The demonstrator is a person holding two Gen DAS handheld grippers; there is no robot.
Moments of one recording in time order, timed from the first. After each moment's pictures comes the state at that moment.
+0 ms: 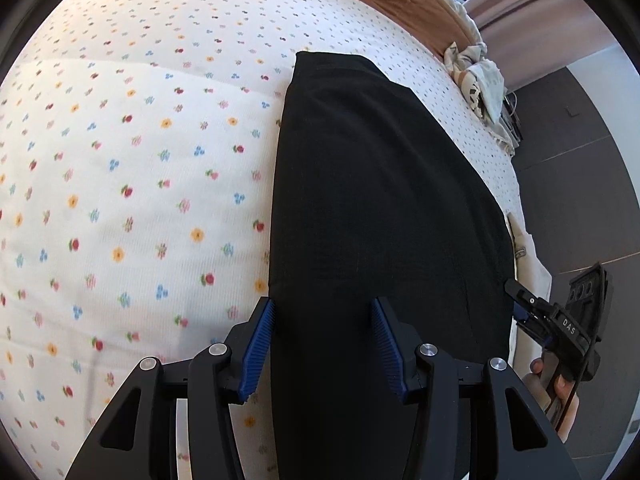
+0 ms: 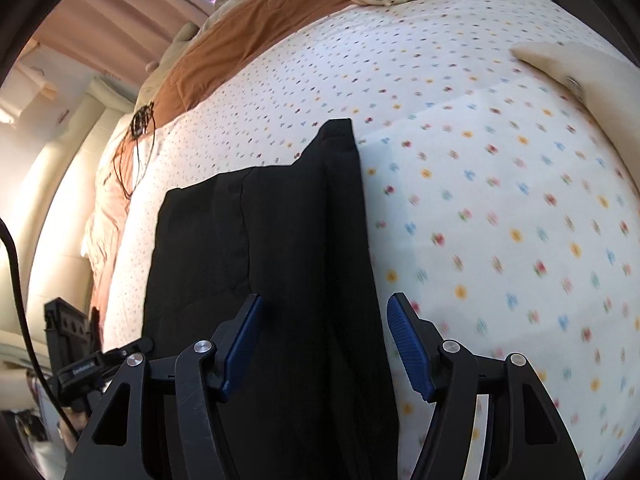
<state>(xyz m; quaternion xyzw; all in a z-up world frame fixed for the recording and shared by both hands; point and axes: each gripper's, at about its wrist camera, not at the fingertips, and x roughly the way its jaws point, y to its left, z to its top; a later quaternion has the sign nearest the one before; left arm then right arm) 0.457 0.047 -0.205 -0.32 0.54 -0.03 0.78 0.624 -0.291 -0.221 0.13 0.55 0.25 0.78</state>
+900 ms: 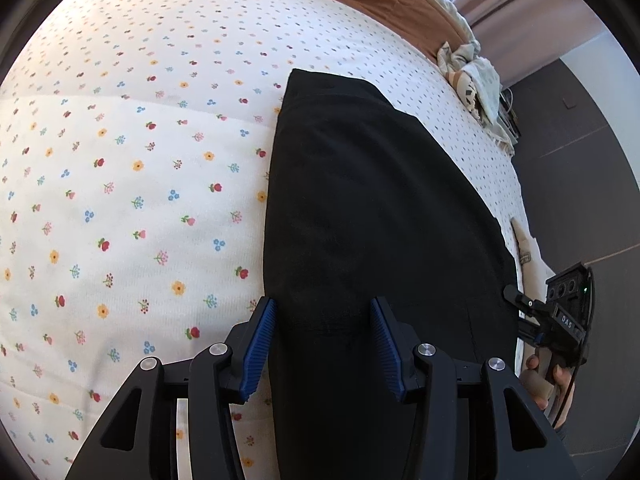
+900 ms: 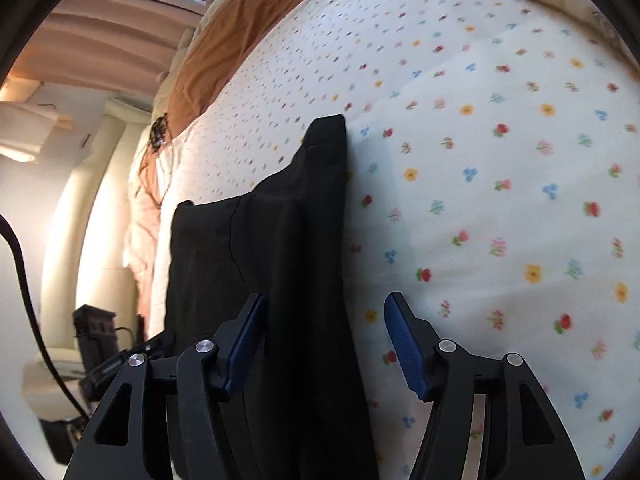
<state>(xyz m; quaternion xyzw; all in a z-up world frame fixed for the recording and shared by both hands) 0.488 0.044 -0.209 -0.30 0.53 -0.03 0.79 0.663 -0.326 -0.265 0.24 0.58 0.32 0.71</state>
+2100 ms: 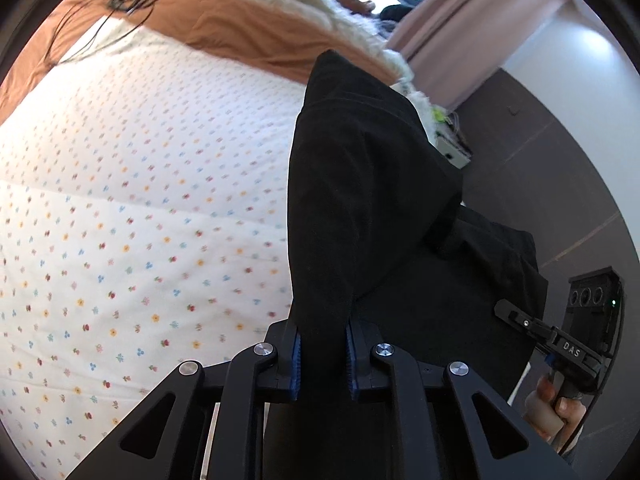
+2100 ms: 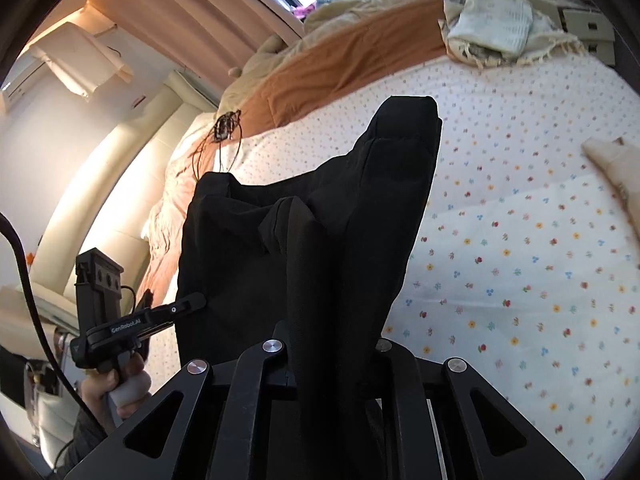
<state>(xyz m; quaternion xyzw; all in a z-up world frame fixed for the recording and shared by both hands) 0.456 0.012 -0.098 -0.26 0.43 -0.08 0.86 0.586 -0.289 -0.116 0.14 0.46 0.36 0.80</state>
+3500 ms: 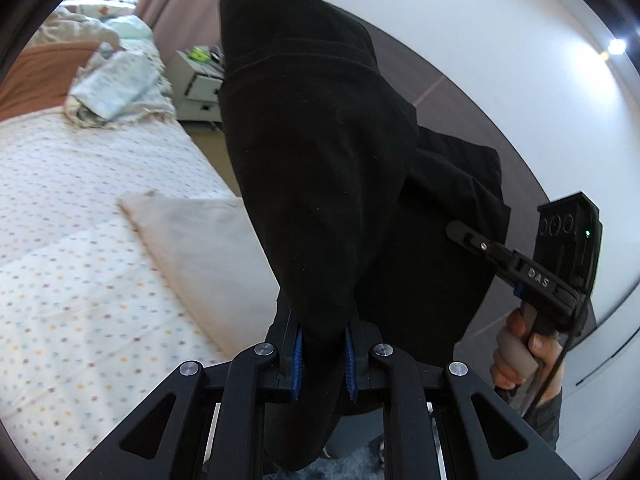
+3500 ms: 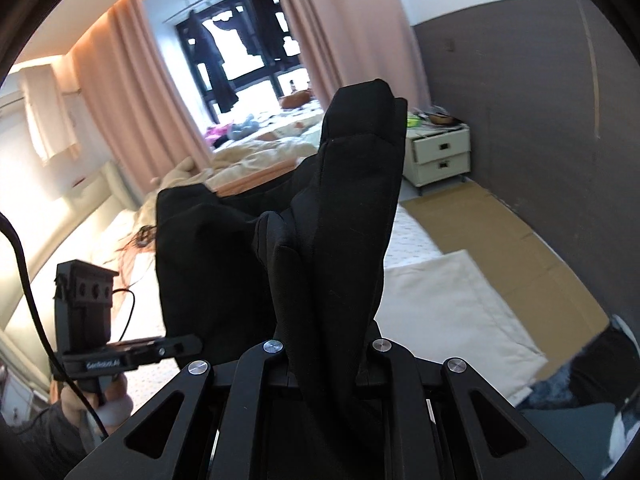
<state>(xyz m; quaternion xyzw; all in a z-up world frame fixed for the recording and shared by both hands) 0.490 -0.374 0.012 -0.19 0.41 -0.41 0.79 0.469 -0.620 0.070 0.10 0.32 0.14 0.93</state>
